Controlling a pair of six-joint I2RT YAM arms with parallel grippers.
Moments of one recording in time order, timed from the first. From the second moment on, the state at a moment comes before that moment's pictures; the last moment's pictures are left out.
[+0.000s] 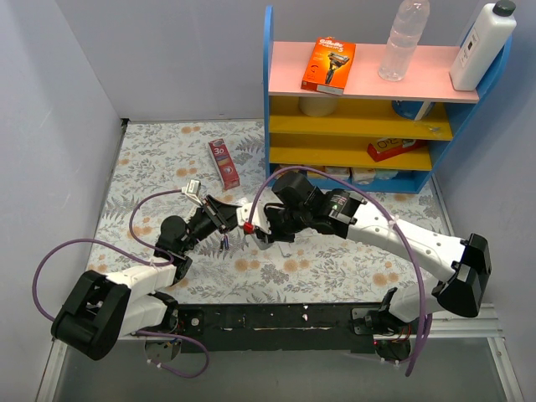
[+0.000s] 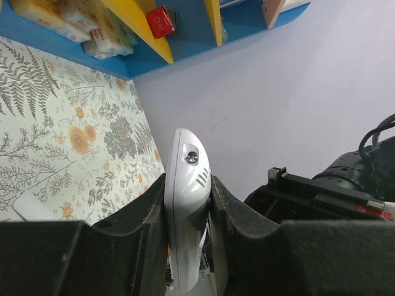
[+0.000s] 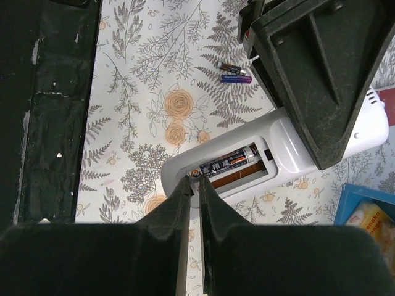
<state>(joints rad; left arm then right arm) -0.44 1.14 0.21 1.09 0.48 -1.34 1.06 1.40 1.30 -0.69 -0.39 -0.64</state>
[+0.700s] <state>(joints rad) -0.47 1.13 0.21 0.97 0.42 -1.28 1.06 1.49 1.30 -0.68 -0.33 -0.50</state>
